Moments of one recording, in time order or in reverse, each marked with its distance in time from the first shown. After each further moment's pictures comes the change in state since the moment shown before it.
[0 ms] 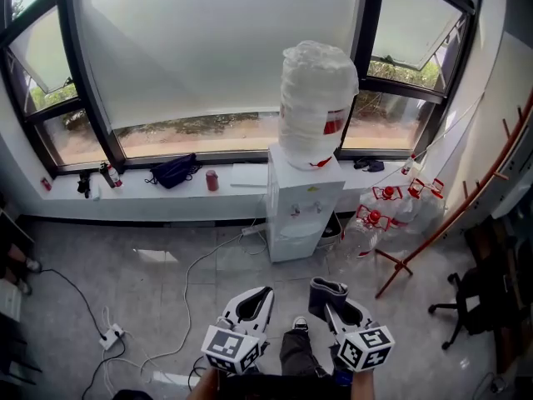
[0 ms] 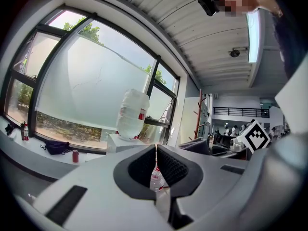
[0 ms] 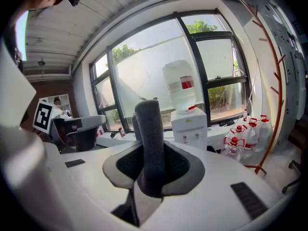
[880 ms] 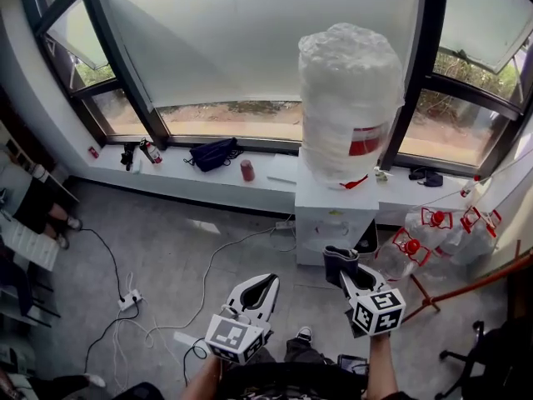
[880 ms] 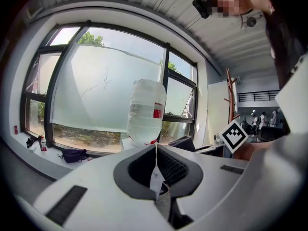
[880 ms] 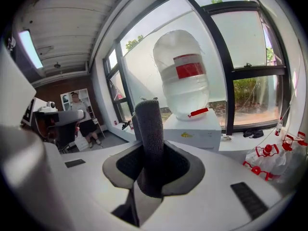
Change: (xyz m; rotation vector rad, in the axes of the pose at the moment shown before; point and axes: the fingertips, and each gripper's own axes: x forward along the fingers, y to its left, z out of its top) left arm 0.208 0.039 0.036 0.046 0.047 0.315; right arm 0.208 -0.201 0.107 -0.130 0.116 0.274
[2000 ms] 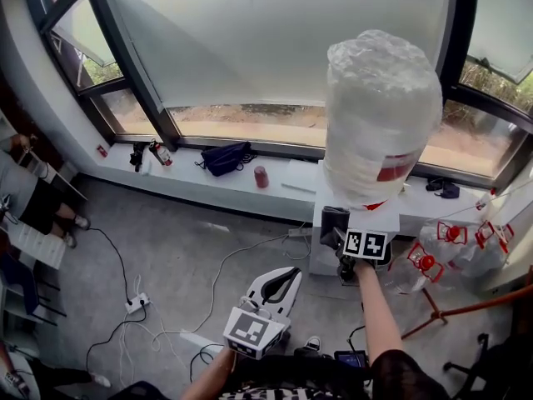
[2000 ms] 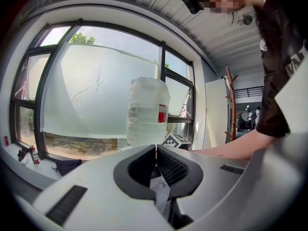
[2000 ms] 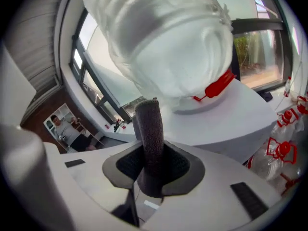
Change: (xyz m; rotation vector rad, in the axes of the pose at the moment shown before) left arm 0.070 0.053 0.036 0.074 -0.014 -0.036; right arm 0.242 -0.070 0.038 0.329 0.183 -0.044
